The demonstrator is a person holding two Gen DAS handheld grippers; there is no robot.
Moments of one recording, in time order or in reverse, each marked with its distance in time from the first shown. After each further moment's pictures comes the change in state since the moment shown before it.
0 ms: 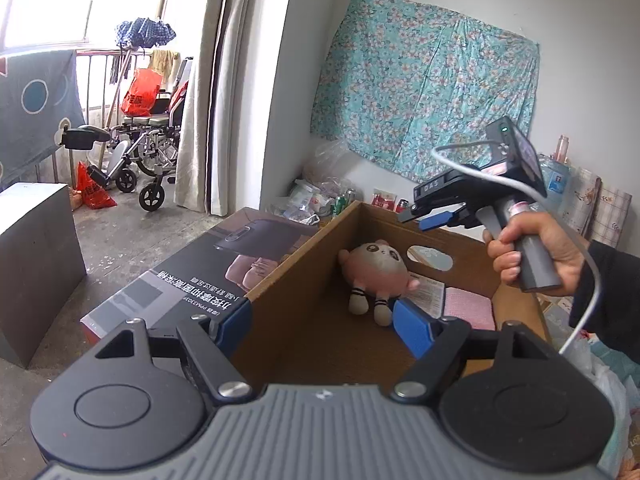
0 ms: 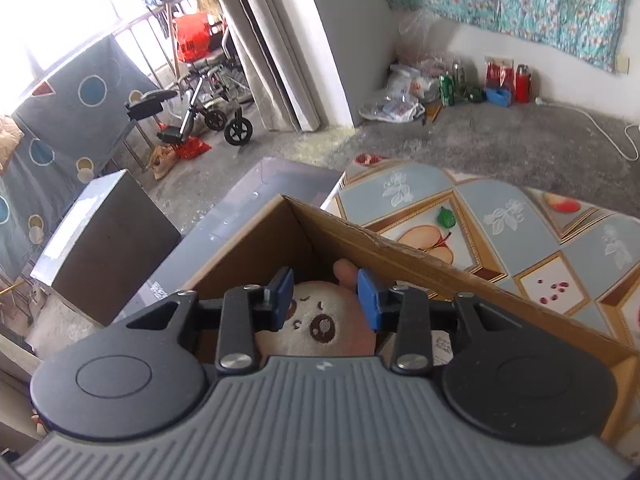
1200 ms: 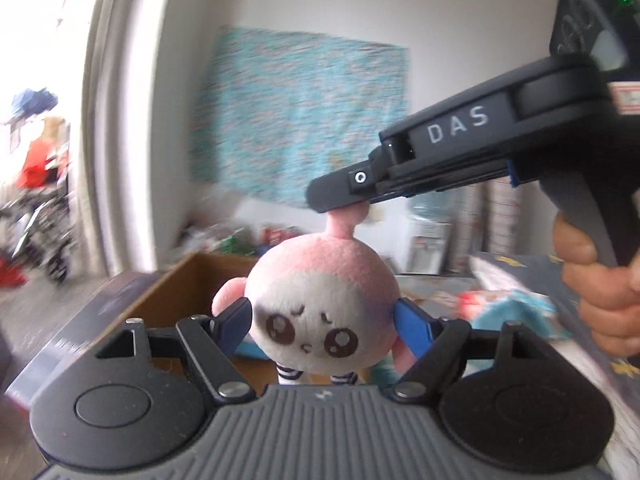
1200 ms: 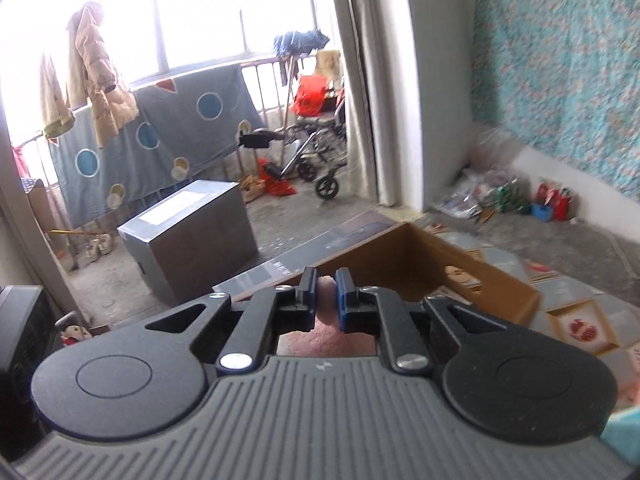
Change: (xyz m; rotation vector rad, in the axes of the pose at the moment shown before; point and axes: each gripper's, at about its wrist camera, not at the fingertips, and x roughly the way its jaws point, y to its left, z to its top) left arm -0.047 -0.112 -0.014 0.184 -0.093 -0.244; right arm -0.279 0.109 -0.106 -0.294 -0.164 0.175
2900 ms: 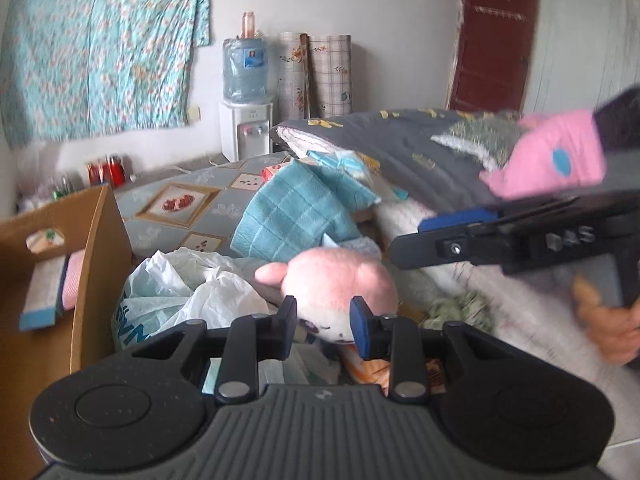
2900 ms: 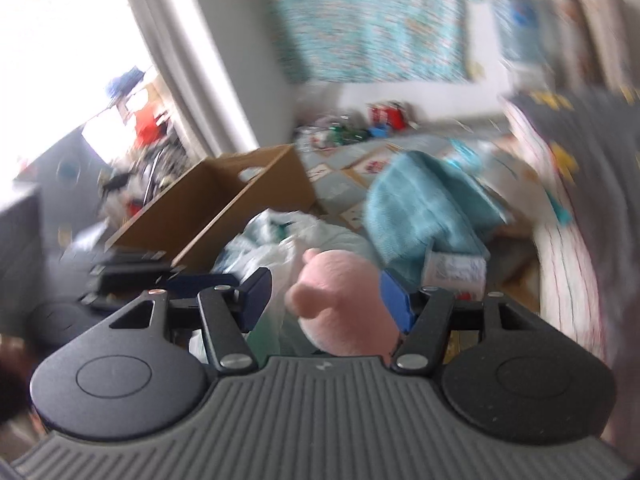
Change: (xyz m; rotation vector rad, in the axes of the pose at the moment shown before) left arm 0.066 -0.161 -0.066 0.353 0.318 -0.484; right arm -0.179 -0.126 -0.255 0.313 -0.045 -0.385
